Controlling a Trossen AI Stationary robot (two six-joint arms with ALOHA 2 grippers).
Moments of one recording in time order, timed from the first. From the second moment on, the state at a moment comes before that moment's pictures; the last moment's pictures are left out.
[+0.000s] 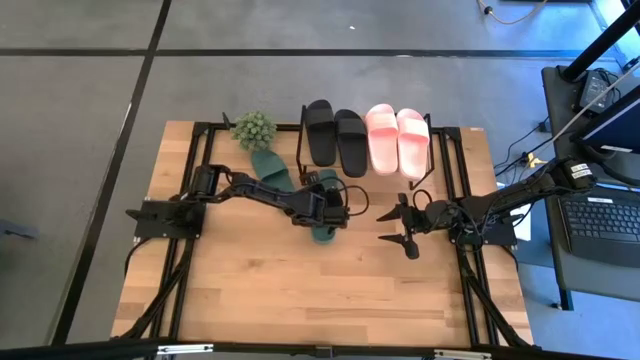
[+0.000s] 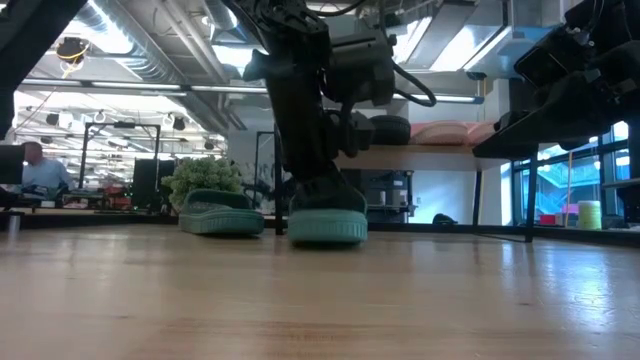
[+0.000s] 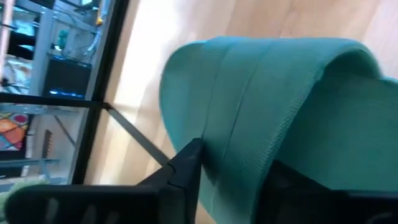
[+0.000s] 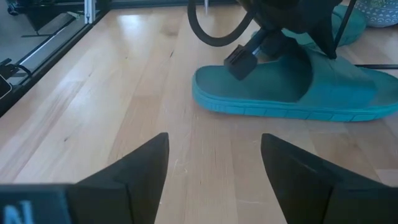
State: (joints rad) left arm -0.04 2.14 1.50 -0.69 -0.82 -0.23; right arm 0.23 0.93 0.15 0.41 0.14 0.13
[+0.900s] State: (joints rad) left arm -0.14 2.13 1.80 -1.30 -0.55 -0.32; right arm 0.23 0.93 0.15 0.39 0.14 0.16
